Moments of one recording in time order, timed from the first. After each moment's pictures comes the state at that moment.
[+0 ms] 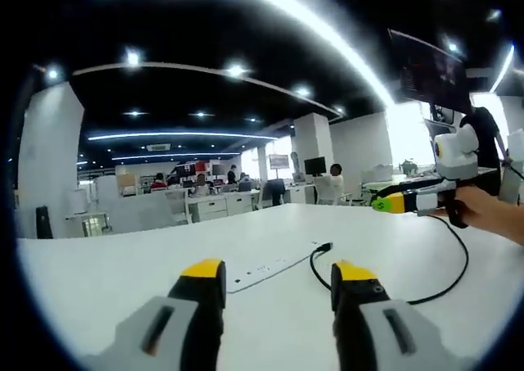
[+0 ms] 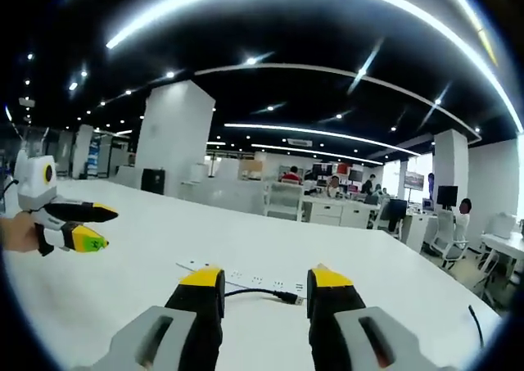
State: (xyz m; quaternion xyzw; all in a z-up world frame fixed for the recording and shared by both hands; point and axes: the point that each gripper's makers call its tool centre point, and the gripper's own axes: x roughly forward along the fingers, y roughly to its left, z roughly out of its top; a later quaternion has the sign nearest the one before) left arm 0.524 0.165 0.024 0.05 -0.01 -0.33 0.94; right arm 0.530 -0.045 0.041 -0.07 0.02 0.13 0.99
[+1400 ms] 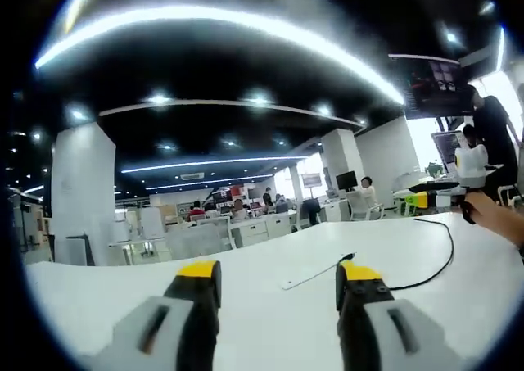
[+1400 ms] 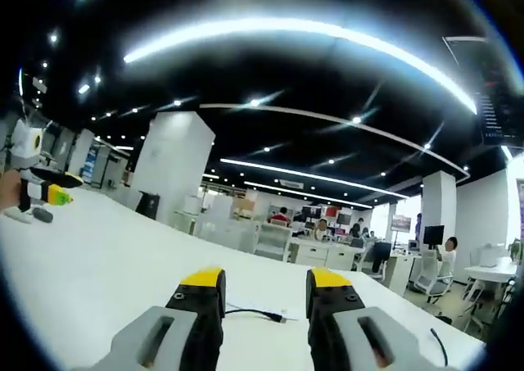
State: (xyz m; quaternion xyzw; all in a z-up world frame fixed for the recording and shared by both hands) left arm 0.400 0.286 0.102 0.08 -0.08 -0.23 0.97; right arm 0.422 -0.049 0.102 -0.10 -0.09 0.11 0.98
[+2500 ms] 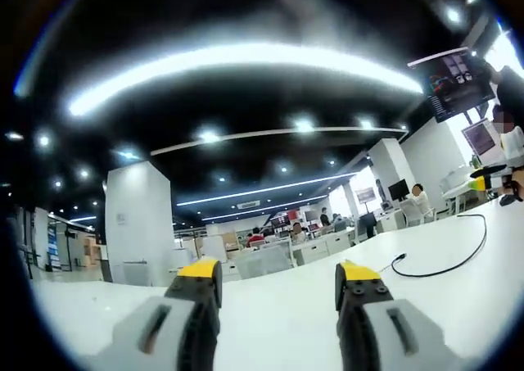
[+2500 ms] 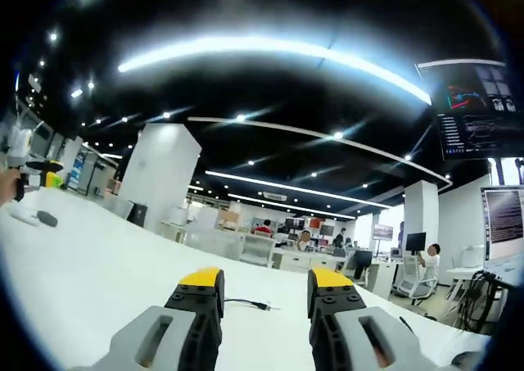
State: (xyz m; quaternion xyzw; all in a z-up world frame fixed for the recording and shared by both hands) left arm 0.323 0.383 0.120 0.10 -0.17 -0.09 0.98; right arm 0.325 -0.086 0.098 -0.10 -0.13 0.06 0.99
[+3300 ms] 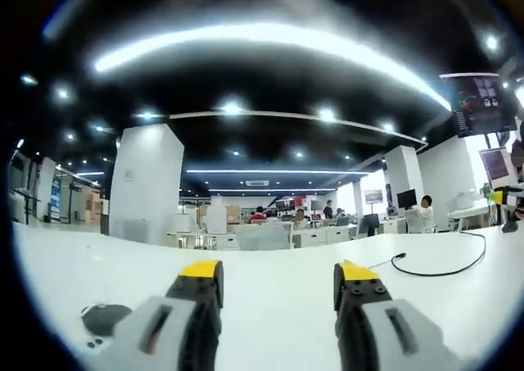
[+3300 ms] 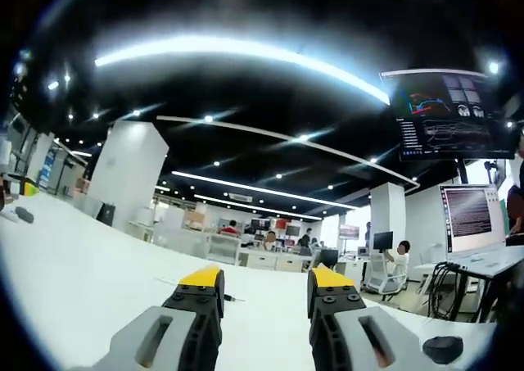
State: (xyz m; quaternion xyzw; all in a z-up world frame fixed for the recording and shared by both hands) left arm 0.336 0.411 0.062 0.01 -0.11 -0.07 0.99; right arm 0.302 -0.121 0.080 -0.09 -0.13 -0.03 0.99
